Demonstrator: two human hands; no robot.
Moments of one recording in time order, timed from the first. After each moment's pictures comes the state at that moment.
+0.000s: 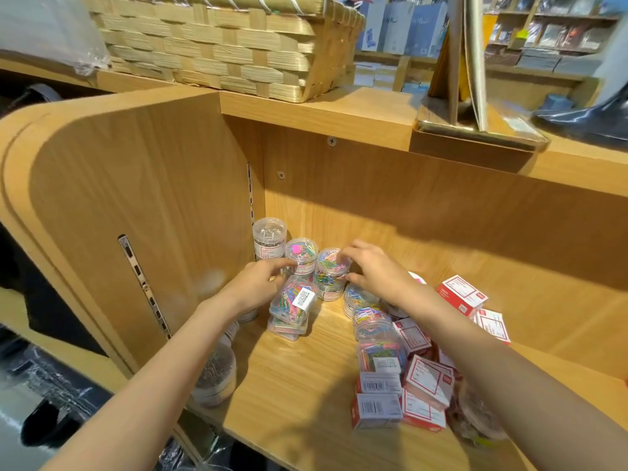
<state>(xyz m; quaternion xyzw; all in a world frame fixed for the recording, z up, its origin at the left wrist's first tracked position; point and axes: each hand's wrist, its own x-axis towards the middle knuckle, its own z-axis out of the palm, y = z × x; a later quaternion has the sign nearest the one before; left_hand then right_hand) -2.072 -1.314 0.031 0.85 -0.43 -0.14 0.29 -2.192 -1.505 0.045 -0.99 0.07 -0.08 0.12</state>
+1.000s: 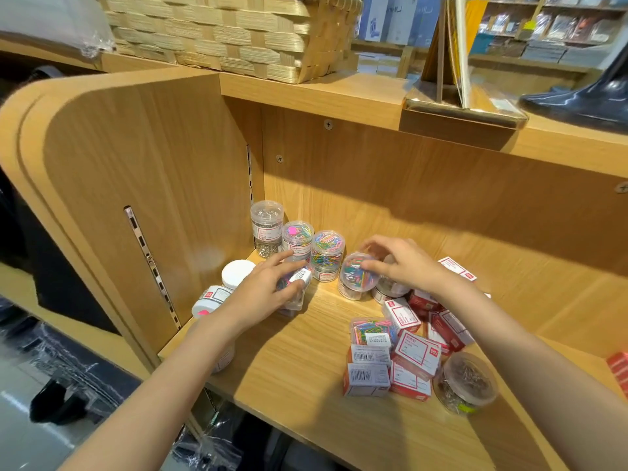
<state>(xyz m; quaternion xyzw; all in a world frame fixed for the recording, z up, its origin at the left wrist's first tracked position) -2.118 -1.295 0.012 0.82 -0.46 -0.09 0.33 -2.246 -1.516 0.066 -0.97 0.10 -0.07 0.19</state>
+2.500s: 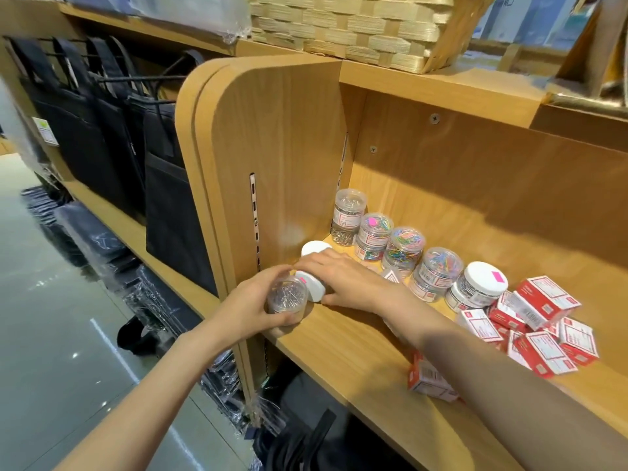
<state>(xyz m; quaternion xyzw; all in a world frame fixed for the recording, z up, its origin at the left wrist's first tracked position) -2.129 -1.165 0.000 0.86 -0.36 -0.09 0.35 -2.154 -1.369 0.018 -0.97 -0.21 0.00 0.08</state>
